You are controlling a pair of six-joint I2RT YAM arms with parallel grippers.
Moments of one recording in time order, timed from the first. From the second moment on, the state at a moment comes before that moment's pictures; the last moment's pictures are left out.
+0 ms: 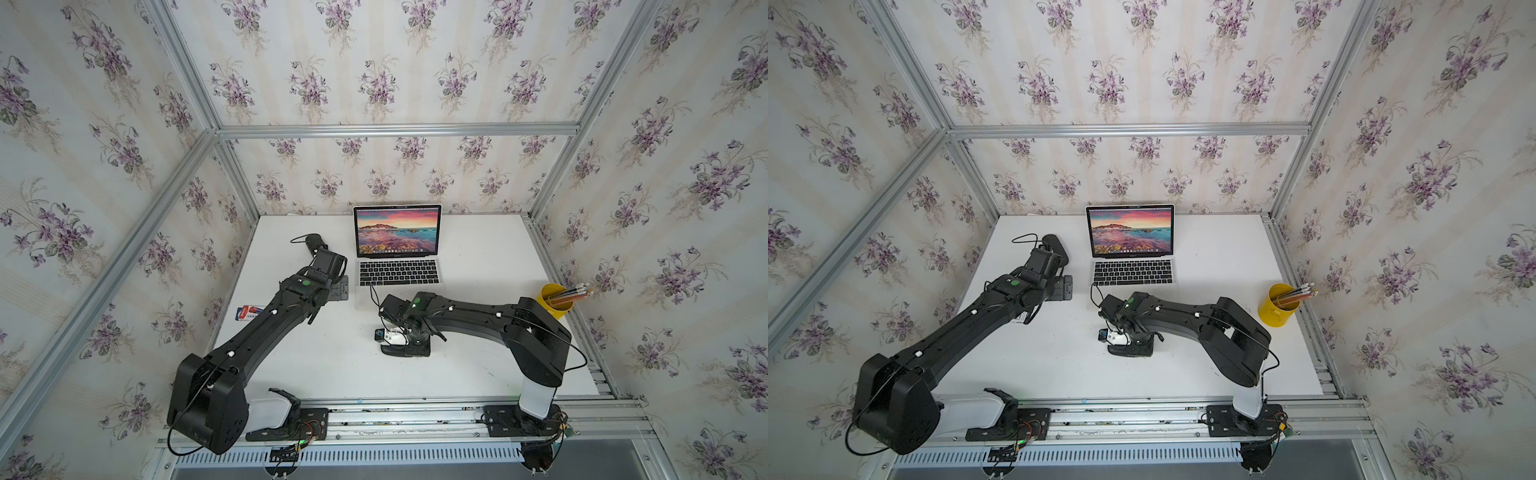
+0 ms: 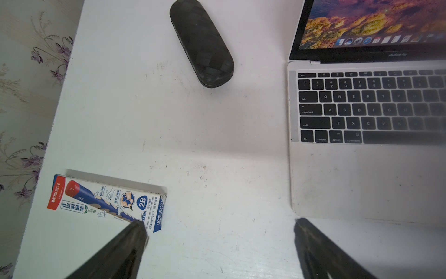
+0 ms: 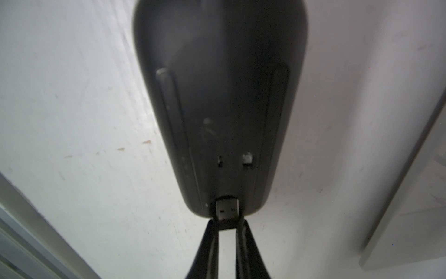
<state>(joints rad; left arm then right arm) -0.39 1.32 0.99 -0.67 -0.38 -0.34 1.04 1.85 1.25 -0.97 0.10 -0.49</state>
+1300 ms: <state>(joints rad) -0.46 1.22 0.92 -0.58 -0.19 -0.30 0.83 1.38 1.07 -0.69 0.24 -0.33</state>
